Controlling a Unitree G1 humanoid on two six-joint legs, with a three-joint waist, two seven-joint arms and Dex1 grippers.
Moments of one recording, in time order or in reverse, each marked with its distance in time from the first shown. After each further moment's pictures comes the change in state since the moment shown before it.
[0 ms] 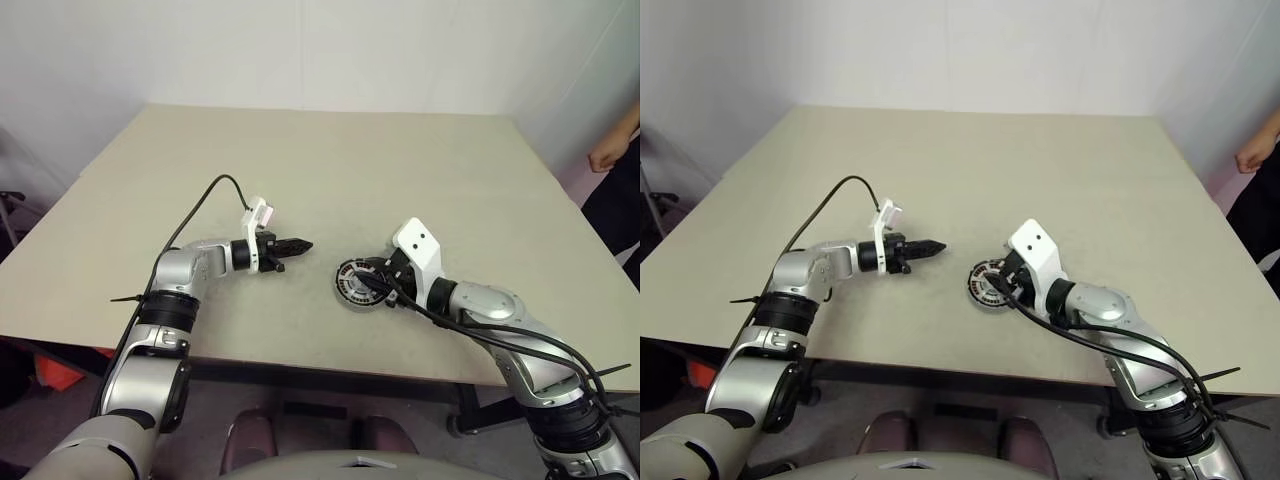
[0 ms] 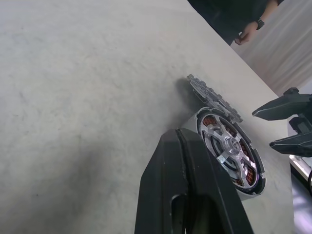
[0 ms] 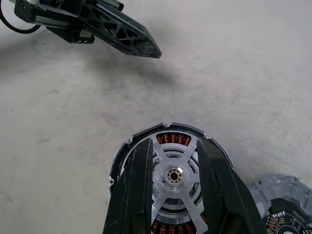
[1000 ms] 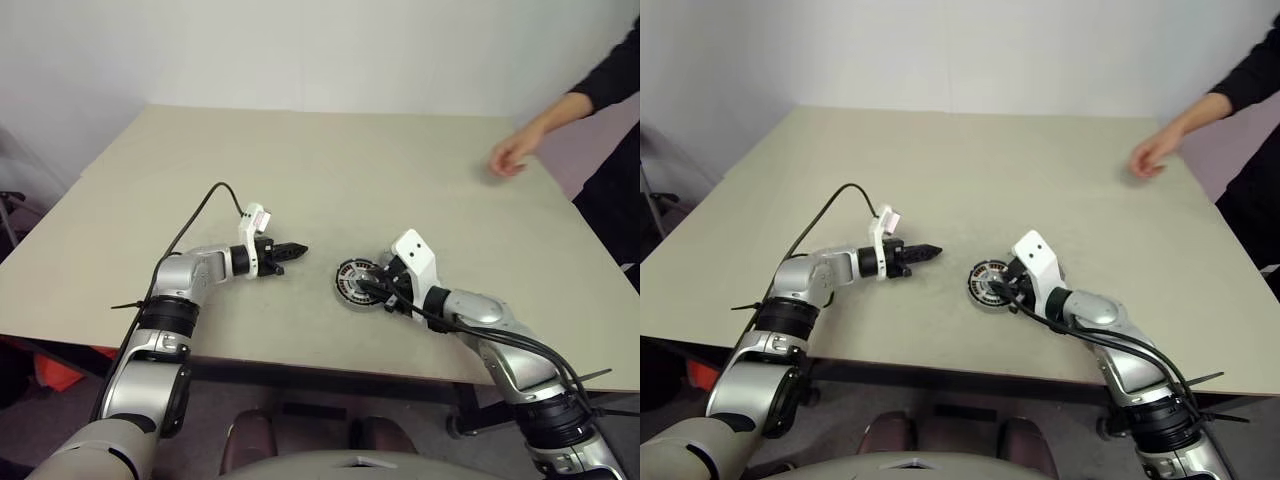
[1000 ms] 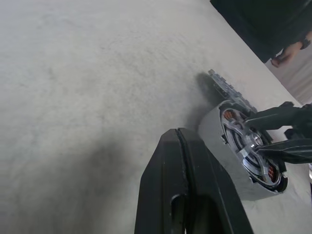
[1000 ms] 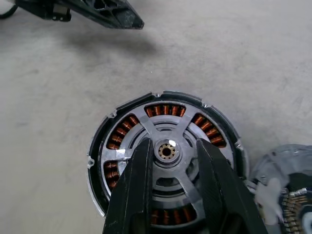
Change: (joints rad) left arm 0.025 -0.008 0.014 0.019 0.002 -0.013 0.066; right arm 0.017 0.023 0.006 0.144 -0.021 -0.100 0.034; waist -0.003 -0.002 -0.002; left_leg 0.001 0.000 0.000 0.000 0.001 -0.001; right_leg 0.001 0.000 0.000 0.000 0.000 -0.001
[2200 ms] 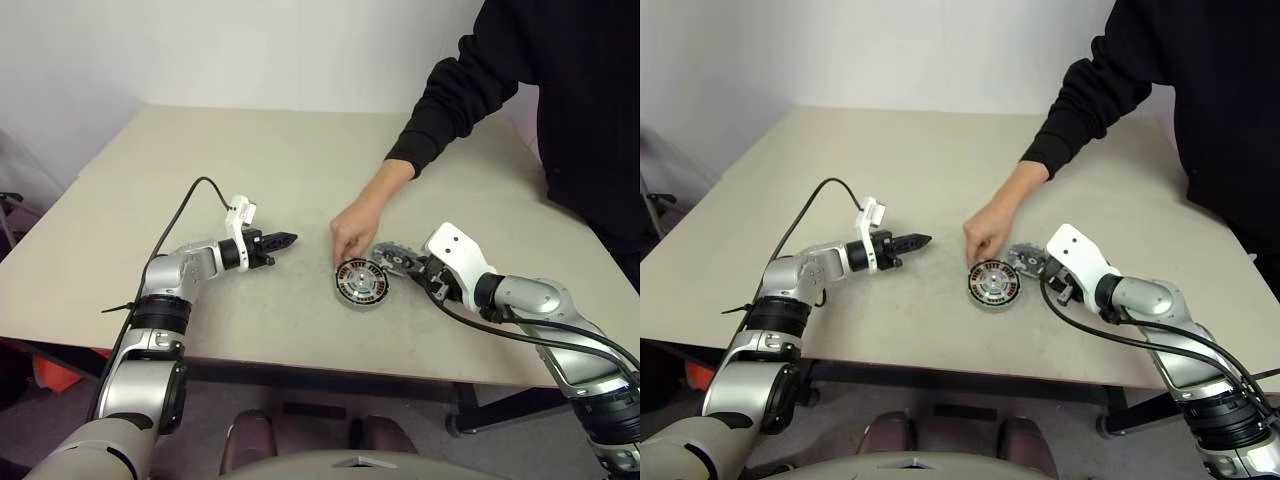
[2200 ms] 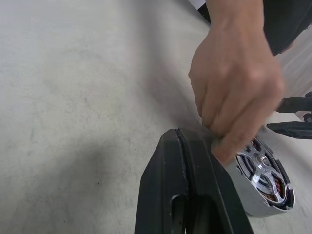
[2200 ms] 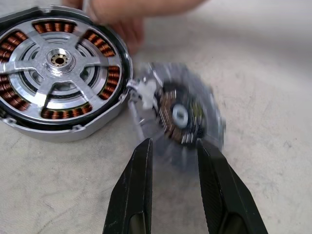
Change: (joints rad) left arm -0.005 0.014 0.069 0.020 -0.017 -0.040 0.008; right arm 0.013 -0.255 -0.057 0.018 -0.139 -0.065 0.038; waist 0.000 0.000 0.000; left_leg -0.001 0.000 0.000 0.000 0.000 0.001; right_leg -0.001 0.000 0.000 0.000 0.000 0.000
